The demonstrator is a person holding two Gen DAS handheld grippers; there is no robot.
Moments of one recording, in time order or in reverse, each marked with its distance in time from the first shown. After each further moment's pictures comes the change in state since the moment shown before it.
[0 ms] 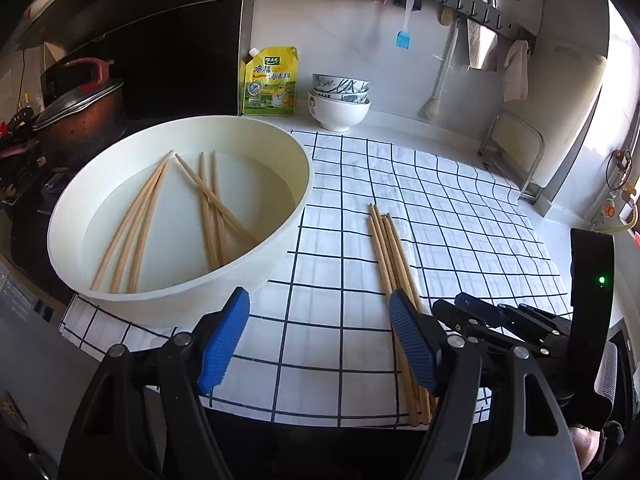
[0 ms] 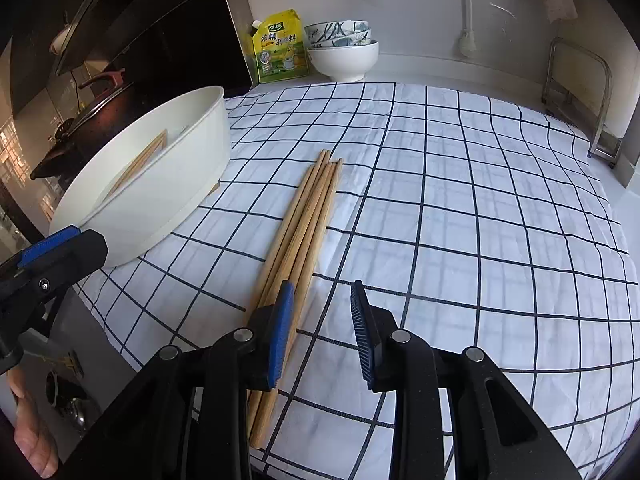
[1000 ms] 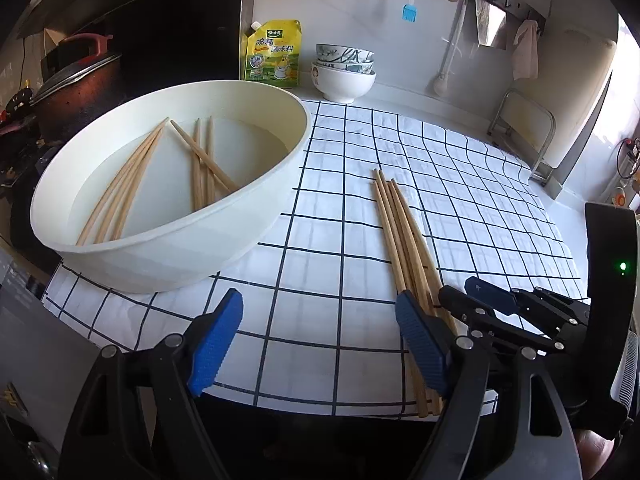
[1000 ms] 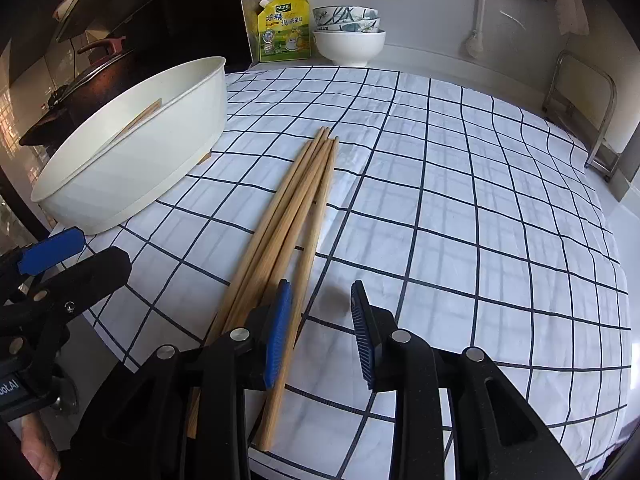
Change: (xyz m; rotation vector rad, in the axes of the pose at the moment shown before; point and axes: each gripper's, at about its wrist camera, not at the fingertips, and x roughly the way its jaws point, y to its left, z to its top) left arm 0.023 -0.010 -0.020 -0.009 0.059 0.017; right arm 0.009 0.004 -0.008 -0.065 0.035 -0.070
